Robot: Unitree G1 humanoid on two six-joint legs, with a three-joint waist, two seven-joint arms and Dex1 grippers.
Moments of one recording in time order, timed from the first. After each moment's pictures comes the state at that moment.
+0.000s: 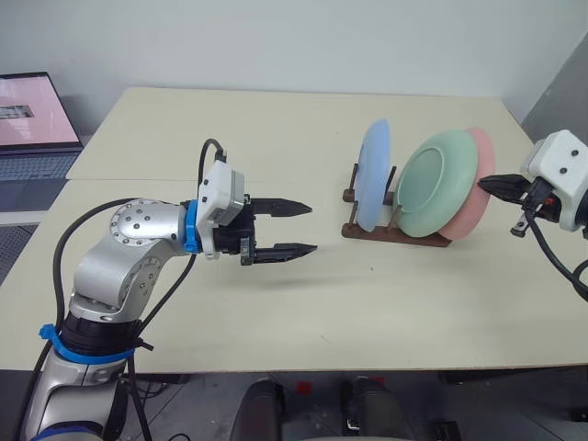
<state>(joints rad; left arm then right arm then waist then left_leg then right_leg) -0.53 0.70 -0.03 -0.31 -0.58 0.45 -1.13 -0.34 -1.18 -0.20 -0.28 0.33 0.52 0.85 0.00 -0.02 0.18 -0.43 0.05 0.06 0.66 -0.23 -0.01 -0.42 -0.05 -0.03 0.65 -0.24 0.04</state>
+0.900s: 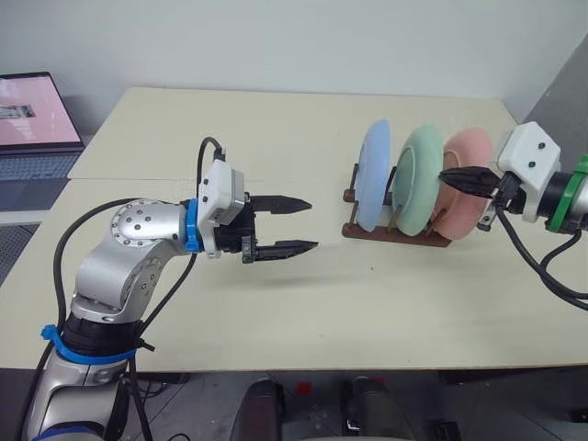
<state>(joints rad) -0.52 0.69 -0.03 -0.31 -0.56 0.43 -1.11 -0.49 -1.02 -0.12 -0.32 0.34 0.53 0.89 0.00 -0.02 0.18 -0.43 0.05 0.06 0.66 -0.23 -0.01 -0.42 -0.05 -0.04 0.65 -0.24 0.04</state>
